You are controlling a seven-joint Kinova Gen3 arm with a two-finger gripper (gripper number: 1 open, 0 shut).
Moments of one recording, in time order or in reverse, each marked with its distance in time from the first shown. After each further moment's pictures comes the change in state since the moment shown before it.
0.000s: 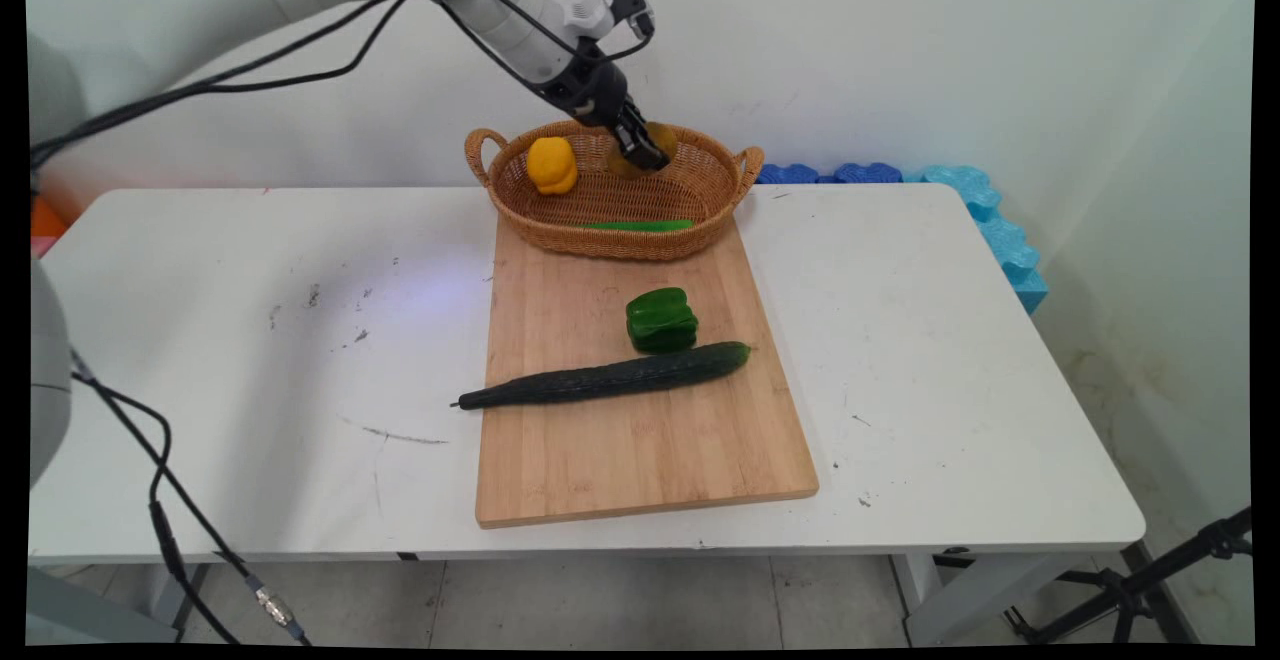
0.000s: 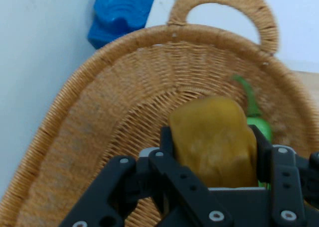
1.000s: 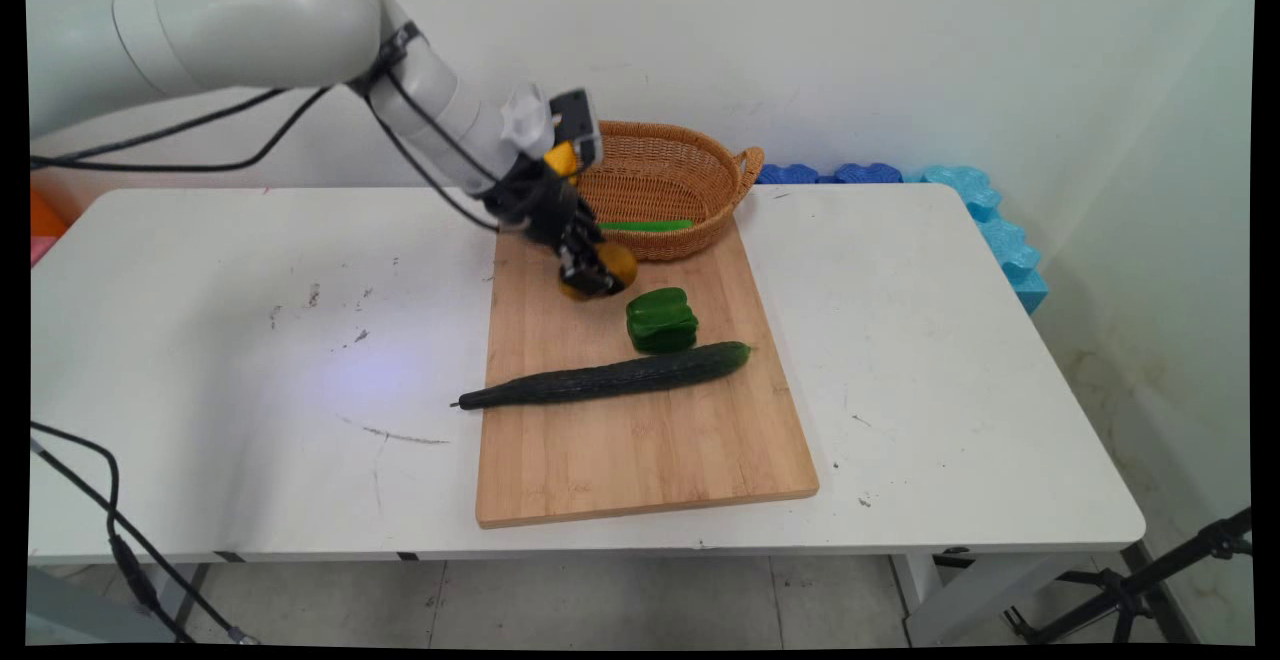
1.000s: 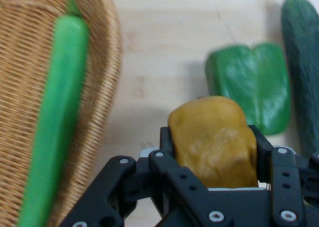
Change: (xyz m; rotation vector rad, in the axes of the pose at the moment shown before) arm -0.077 0.102 -0.041 -0.172 -0.078 0.061
